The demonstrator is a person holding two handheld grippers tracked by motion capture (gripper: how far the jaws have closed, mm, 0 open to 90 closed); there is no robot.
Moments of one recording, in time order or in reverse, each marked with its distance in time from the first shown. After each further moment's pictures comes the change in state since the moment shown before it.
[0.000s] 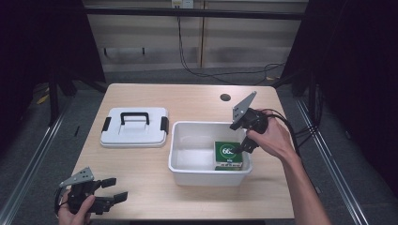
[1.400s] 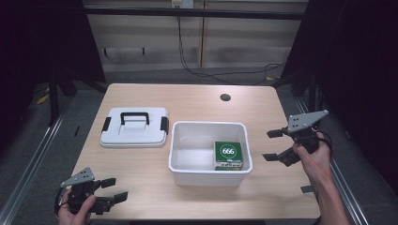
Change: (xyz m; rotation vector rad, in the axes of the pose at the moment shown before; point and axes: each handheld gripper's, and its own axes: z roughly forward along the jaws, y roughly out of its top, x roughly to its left) left arm 0.000 0.000 0.001 0.013 0.022 0.002; right arm 0.046 -0.113 -0.056 -0.340 -0.168 0.230
